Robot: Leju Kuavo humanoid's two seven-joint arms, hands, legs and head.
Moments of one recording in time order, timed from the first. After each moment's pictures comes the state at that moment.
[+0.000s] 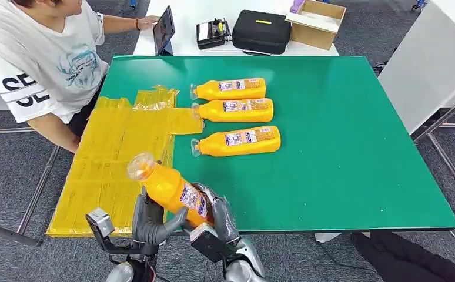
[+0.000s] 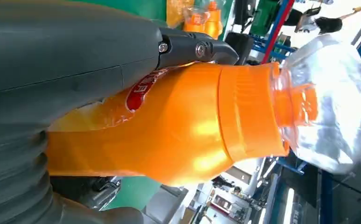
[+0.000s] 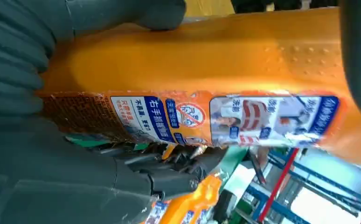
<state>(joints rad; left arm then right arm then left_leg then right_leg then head) 0.03 -0.27 -0.29 -1.33 0.23 -0.22 -0.48 -0.10 0.26 0.57 -0.97 0.53 -0.29 -0.64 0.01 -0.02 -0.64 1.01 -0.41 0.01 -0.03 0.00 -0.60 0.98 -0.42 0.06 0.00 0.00</state>
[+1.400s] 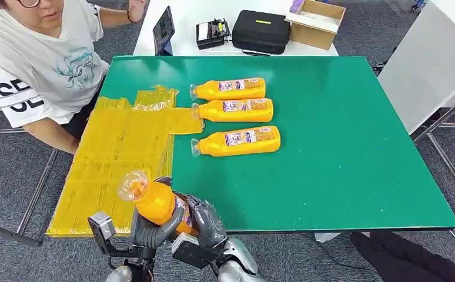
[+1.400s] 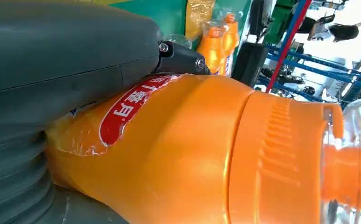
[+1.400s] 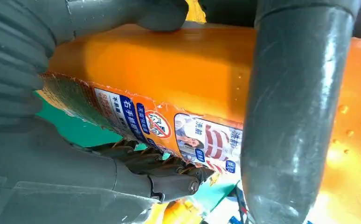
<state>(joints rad) 0.03 -0.26 -0.26 -1.26 0.20 -0.23 -0.50 -0.17 0.26 0.68 -0.84 0.60 -0.25 -0.61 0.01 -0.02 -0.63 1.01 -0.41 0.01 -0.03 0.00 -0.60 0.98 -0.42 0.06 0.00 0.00</state>
